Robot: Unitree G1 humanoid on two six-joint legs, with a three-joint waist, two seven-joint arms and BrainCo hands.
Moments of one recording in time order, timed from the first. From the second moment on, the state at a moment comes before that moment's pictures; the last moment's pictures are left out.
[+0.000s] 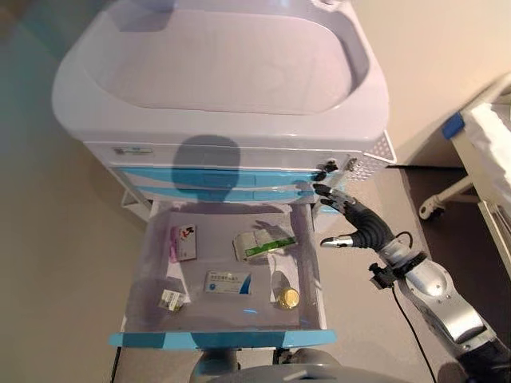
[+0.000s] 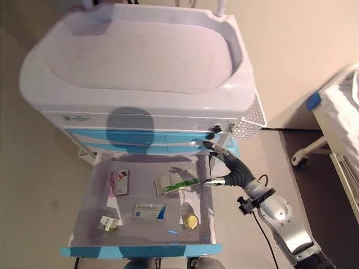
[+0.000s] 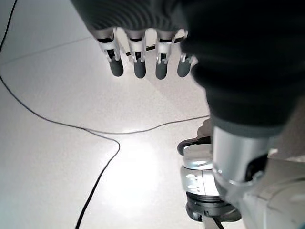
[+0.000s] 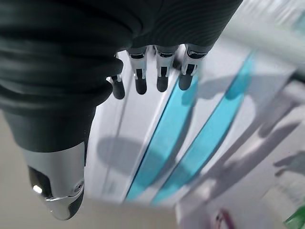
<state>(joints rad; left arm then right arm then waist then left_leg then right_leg) 0.19 0.25 -0.02 1.32 0.14 -0.05 0.09 -0.04 -0.71 0.35 -0.24 0.34 -0.20 0.16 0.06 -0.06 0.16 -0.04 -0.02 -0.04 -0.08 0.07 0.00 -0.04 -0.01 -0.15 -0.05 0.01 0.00</state>
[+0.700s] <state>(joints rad) 0.16 0.29 -0.02 1.32 0.14 -0.03 0.14 -0.36 -0.43 0.69 0.09 0.08 -0.12 0.13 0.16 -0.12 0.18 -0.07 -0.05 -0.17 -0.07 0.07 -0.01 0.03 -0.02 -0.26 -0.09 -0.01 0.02</state>
